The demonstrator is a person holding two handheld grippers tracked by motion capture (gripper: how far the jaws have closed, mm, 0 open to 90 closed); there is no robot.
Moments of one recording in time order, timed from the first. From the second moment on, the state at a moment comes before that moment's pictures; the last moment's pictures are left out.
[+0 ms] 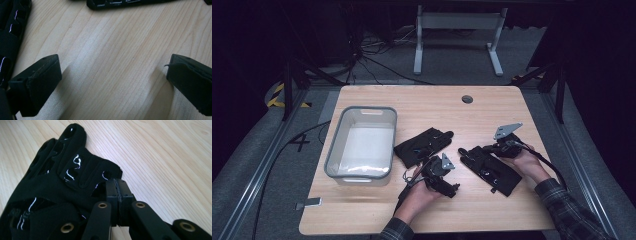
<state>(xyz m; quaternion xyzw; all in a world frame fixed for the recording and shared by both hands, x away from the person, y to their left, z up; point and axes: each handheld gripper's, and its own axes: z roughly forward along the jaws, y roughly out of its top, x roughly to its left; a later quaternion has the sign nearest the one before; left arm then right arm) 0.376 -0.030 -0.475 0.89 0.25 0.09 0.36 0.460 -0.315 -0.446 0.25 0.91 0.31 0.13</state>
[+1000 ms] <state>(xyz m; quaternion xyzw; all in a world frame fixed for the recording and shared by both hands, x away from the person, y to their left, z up) 0.375 -0.029 -0.475 0.89 0.25 0.09 0.36 0.414 -0.395 -0.441 0.32 0.89 0.28 0.15</state>
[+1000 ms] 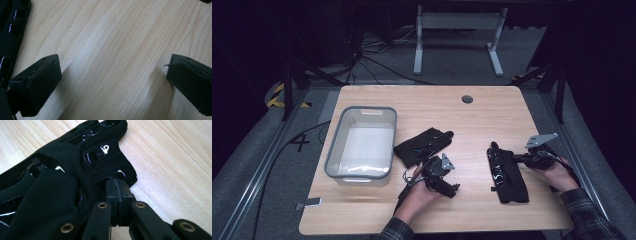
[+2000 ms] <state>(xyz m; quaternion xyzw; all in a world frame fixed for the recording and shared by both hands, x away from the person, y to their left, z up) 0.375 -0.030 -0.465 0.90 0.26 0.08 0.35 0.394 -0.443 -0.462 0.42 0.82 0.34 0.19</state>
